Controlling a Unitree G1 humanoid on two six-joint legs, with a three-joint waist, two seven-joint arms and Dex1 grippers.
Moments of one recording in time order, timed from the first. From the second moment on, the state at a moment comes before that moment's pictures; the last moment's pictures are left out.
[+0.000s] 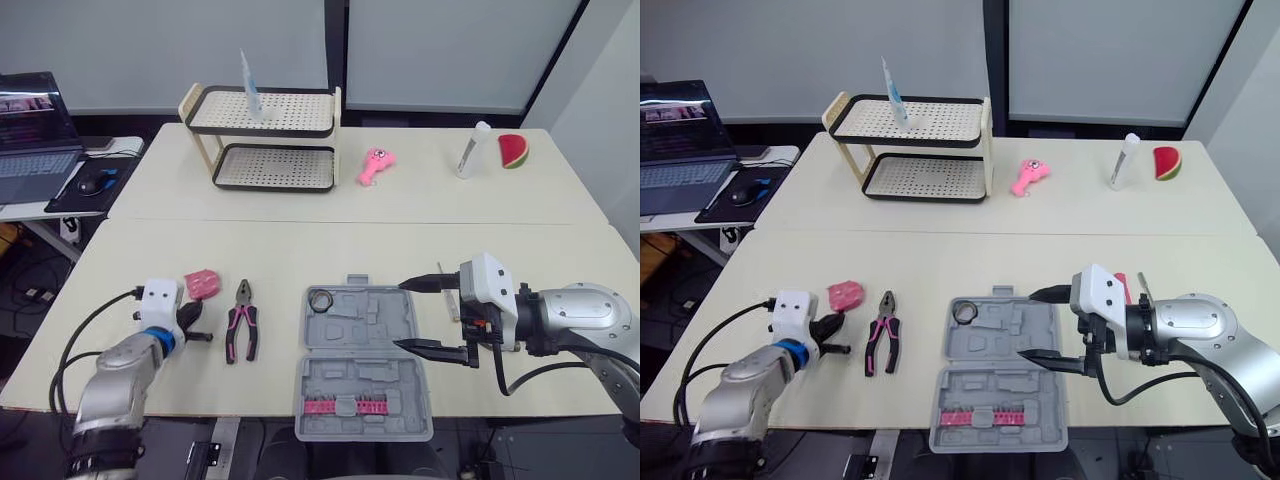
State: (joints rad) left arm -0.02 0.54 0.26 0.10 -0.25 0.48 -0.46; right arm -0.19 -0.87 0.02 -0.64 0.61 0.63 0.96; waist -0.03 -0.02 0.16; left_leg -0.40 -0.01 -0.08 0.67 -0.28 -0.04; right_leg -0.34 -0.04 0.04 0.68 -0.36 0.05
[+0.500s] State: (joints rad) left arm 0.43 0.68 0.31 -0.20 -0.34 0.49 -0.74; right arm -0.19 -0.87 0.09 -0.70 0.61 0.66 0.98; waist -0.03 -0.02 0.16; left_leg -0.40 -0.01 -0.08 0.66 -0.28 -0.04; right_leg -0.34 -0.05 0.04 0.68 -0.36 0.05
